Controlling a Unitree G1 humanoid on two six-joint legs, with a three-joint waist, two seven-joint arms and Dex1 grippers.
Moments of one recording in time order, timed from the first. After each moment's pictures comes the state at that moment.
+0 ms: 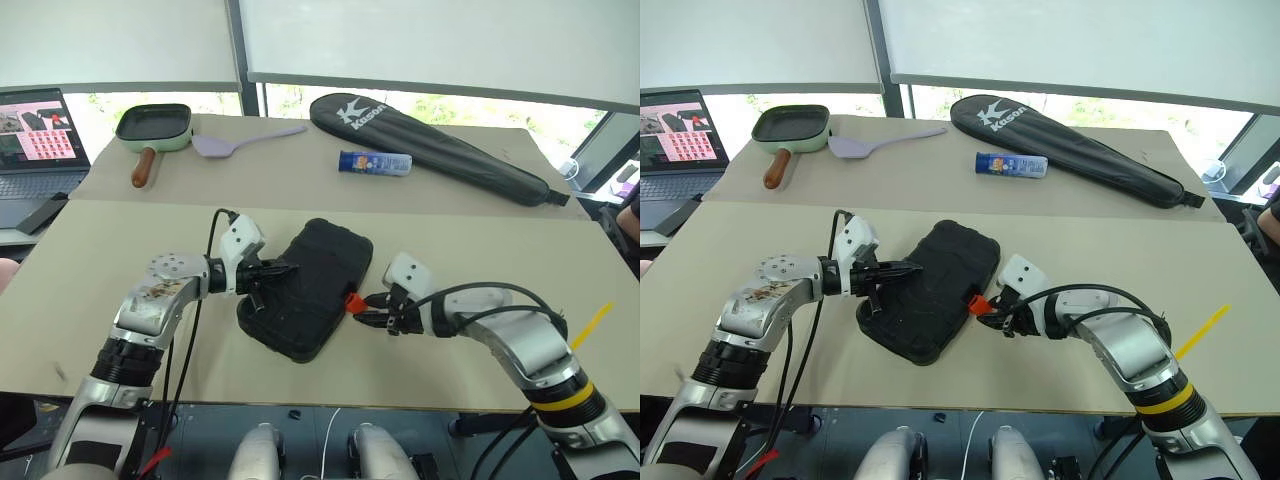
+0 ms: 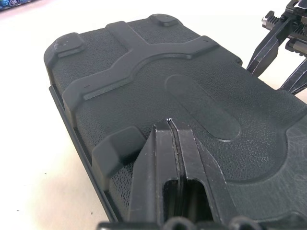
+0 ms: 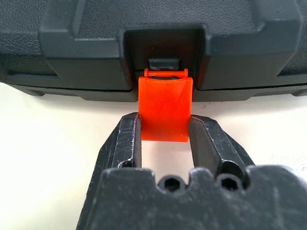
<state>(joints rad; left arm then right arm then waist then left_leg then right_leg) -0.51 0.59 -0.14 0.03 -0.33 0.50 -0.99 -0.39 -0.66 0.28 -0.37 0.33 0.83 0.78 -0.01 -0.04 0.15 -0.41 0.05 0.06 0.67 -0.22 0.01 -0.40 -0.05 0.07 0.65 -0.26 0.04</state>
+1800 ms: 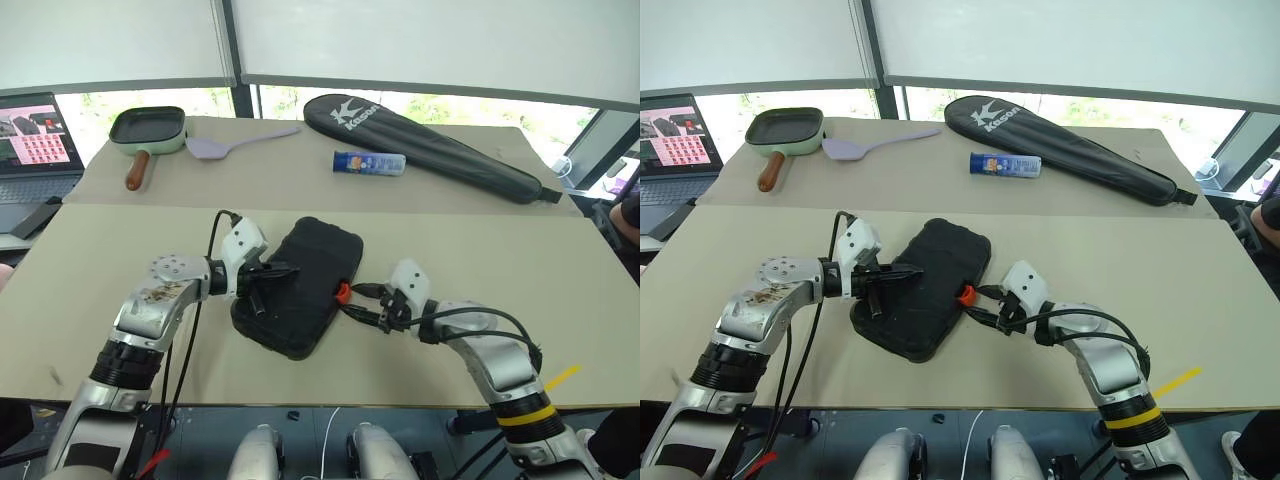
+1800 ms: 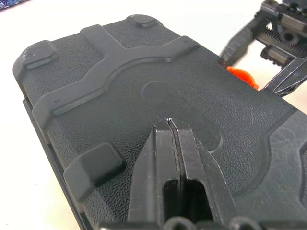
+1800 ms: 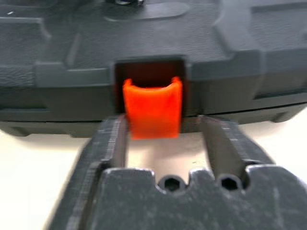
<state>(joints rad) -0.49 0.60 -0.15 -0.01 -0.31 0.51 -1.00 -0.26 -0.46 0.17 -0.18 0.22 0.39 0.80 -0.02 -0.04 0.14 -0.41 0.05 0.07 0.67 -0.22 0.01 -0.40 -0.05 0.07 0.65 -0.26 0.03</state>
